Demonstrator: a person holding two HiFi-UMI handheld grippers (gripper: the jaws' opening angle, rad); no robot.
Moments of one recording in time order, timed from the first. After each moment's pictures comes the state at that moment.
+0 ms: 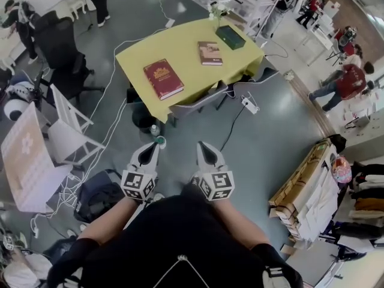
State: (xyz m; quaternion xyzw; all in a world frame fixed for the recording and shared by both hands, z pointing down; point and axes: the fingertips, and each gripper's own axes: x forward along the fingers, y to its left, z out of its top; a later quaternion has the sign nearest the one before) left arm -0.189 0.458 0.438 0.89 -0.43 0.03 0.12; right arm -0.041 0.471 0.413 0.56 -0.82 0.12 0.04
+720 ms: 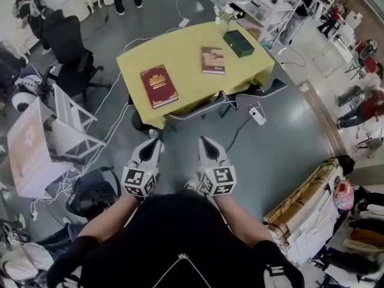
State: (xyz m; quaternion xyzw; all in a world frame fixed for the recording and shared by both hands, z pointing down) left arm -0.071 0.375 0.423 0.86 -0.49 0.05 0.11; right arm 0.080 0.367 0.411 0.51 -0.85 0.13 0.04
